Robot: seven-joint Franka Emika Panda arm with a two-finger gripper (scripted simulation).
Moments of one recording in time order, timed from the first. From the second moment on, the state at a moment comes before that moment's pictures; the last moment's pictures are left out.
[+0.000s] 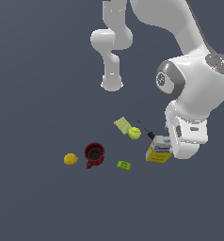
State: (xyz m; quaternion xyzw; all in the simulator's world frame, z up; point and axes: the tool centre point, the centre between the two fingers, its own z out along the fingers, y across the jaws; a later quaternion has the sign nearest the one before) arm 0.066 0.219 0.201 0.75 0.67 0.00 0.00
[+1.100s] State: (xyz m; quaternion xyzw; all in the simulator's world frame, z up) arm 0.066 0.219 0.152 0.74 0.67 0.00 0.00
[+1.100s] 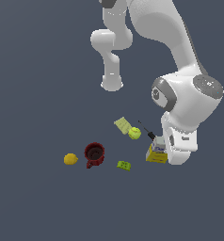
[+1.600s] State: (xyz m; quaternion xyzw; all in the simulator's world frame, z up) arm 0.067 0.218 0.159 0.74 0.67 0.00 0.00
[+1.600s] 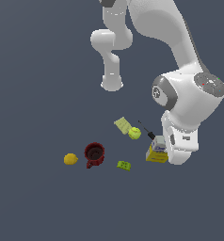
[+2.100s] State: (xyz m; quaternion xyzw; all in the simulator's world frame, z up) arm 0.079 0.206 0.218 0.74 0.67 0.00 0.00
